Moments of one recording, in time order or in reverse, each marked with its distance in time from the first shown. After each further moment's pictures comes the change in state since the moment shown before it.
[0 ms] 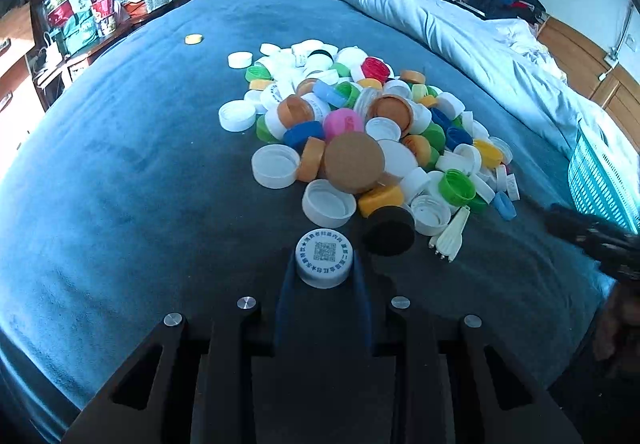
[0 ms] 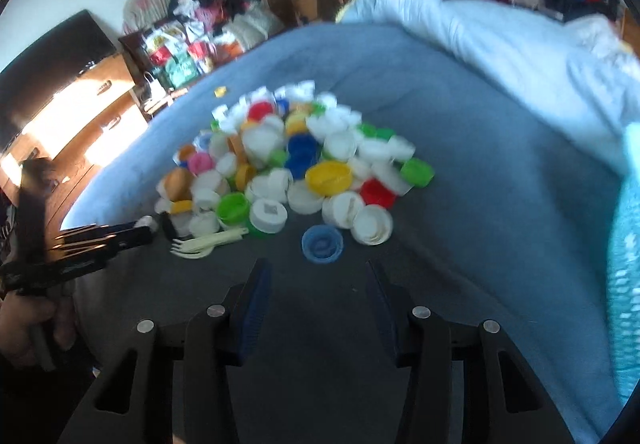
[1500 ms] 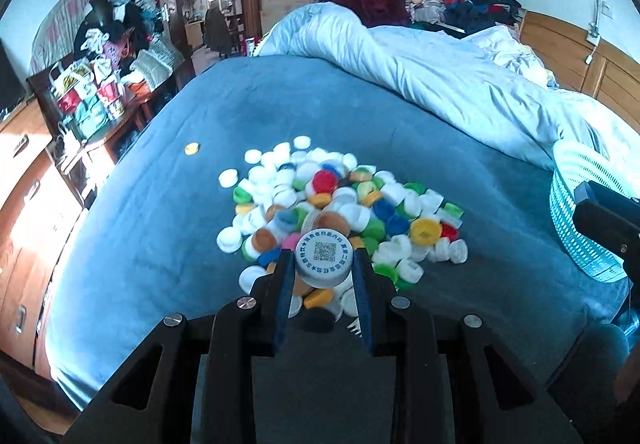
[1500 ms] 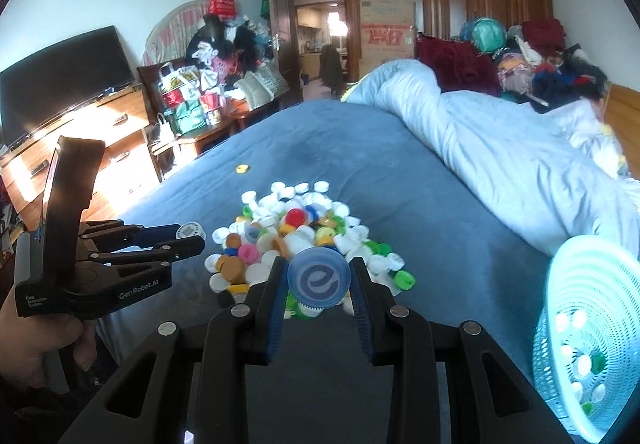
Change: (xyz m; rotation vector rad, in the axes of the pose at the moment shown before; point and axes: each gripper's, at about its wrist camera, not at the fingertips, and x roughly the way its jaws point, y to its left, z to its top) left arm -0.086 -0.088 0.065 0.167 -0.153 0.114; right arm -0.140 0.073 0.043 -0.136 -0.264 -0.134
